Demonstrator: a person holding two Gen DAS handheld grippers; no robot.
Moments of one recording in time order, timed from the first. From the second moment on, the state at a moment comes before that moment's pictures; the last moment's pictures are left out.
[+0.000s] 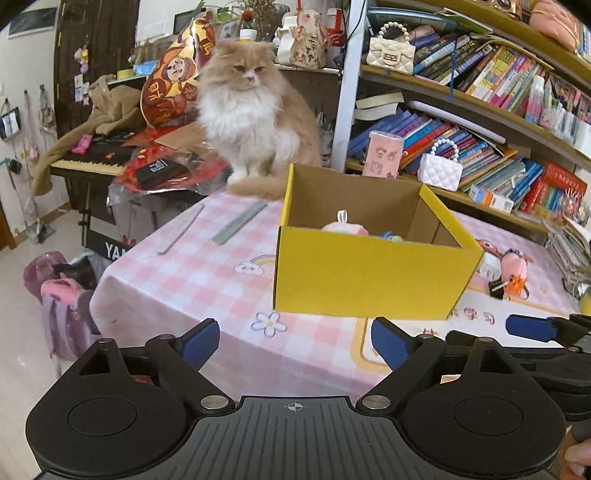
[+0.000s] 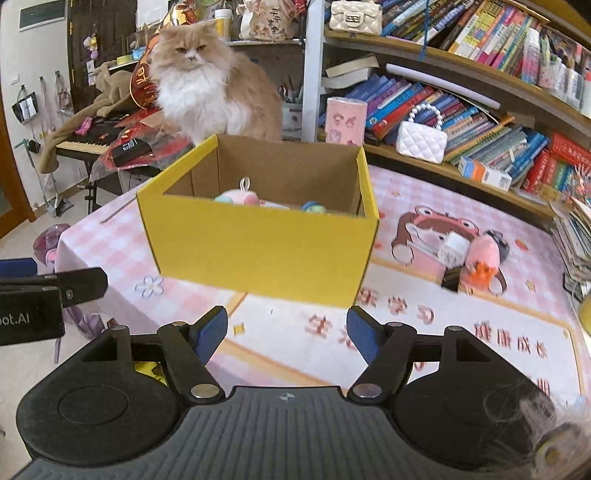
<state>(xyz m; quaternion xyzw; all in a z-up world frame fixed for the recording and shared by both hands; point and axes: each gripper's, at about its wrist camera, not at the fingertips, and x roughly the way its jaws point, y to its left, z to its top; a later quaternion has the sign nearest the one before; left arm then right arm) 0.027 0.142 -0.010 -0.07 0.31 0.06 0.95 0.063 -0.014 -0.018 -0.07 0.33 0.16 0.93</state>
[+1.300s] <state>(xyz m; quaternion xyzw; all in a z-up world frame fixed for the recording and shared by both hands) 0.064 0.000 -0.028 0.01 0.38 -0.13 0.92 0.025 -0.163 -0.035 0.03 0.38 -0.05 0.92</state>
